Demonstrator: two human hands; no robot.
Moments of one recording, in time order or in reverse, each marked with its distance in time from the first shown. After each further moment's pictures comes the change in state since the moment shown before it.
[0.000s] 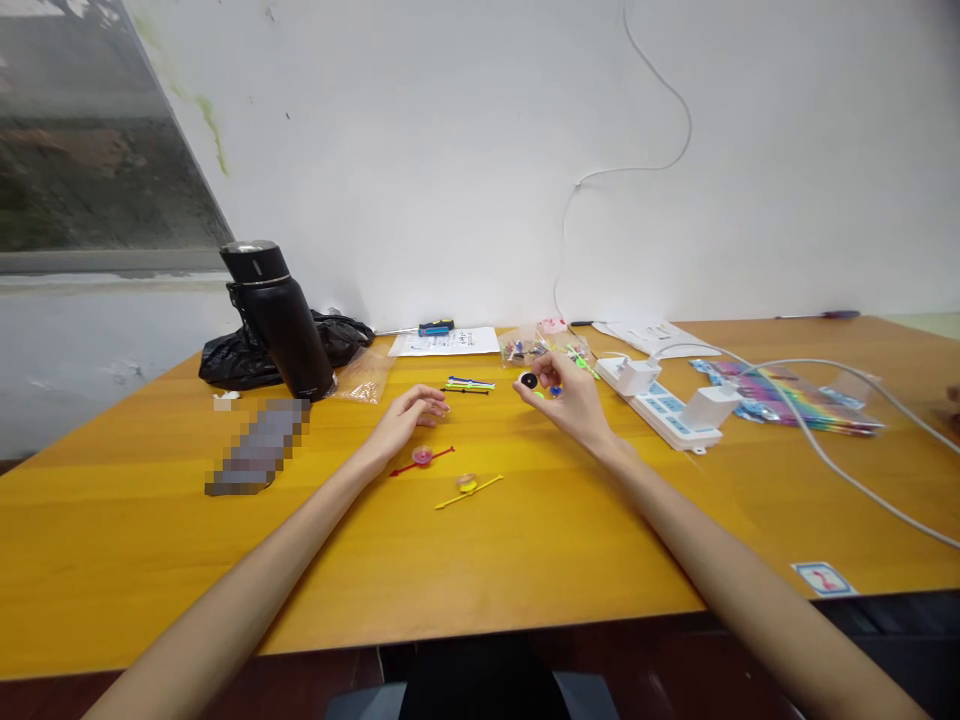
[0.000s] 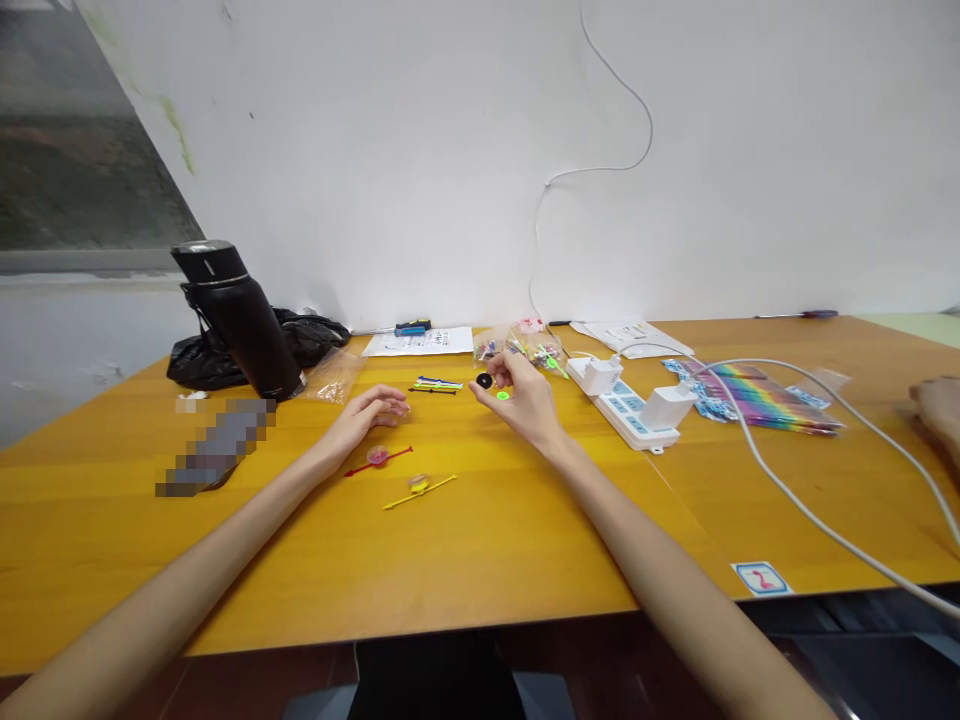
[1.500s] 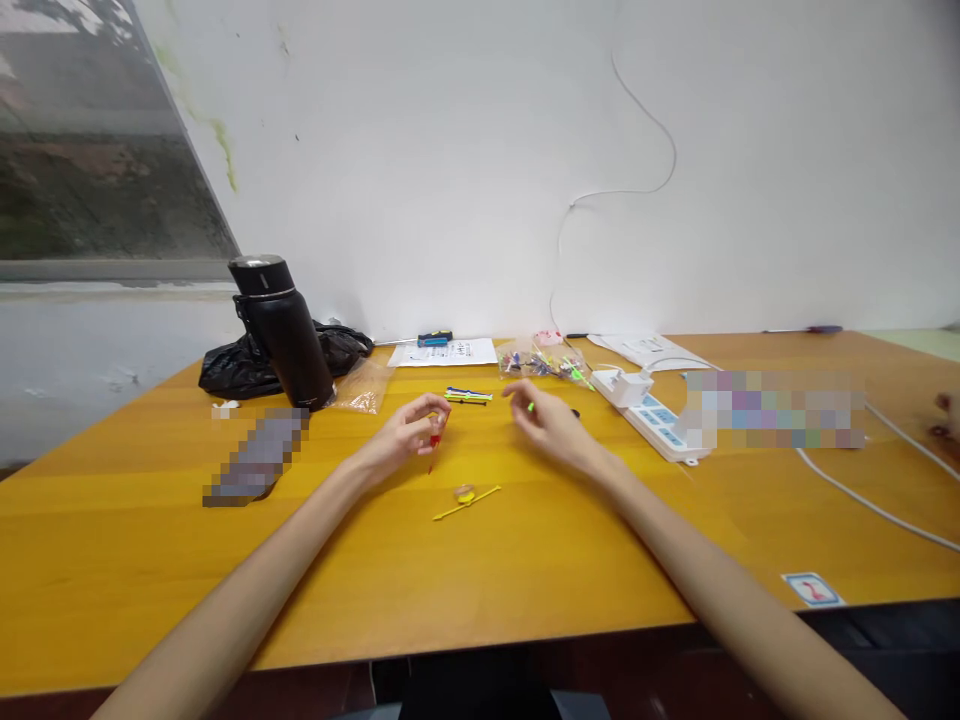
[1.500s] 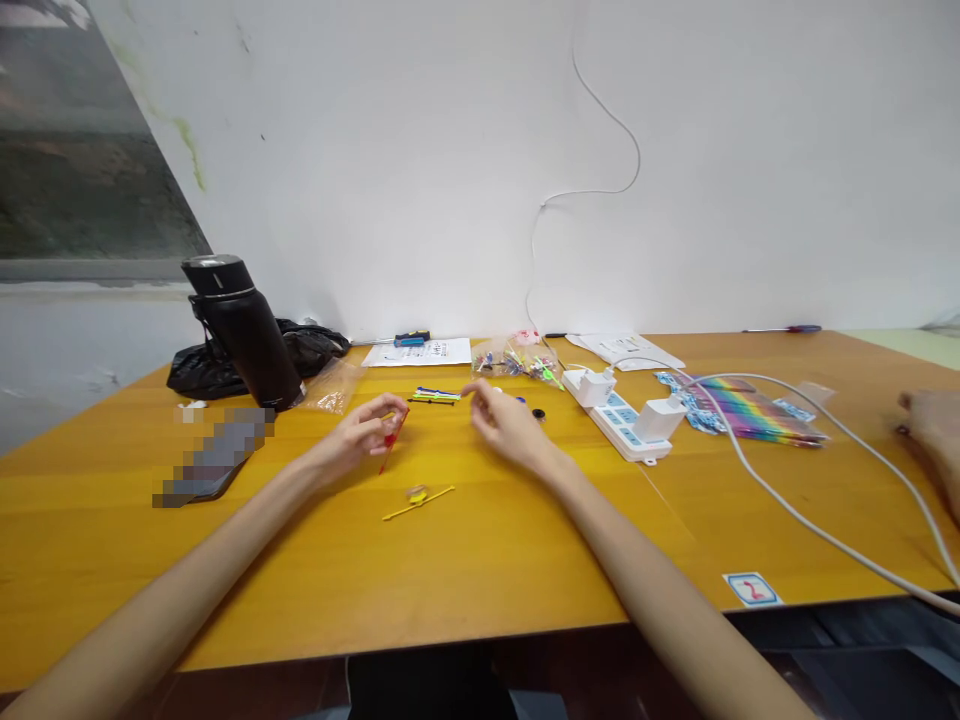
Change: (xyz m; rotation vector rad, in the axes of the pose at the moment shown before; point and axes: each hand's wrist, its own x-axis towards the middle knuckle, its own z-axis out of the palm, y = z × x) left_hand -0.015 0.023 0.003 -0.287 -0.301 -0.061; right_hand -0.010 0.000 0.007 0.041 -0.359 0.050
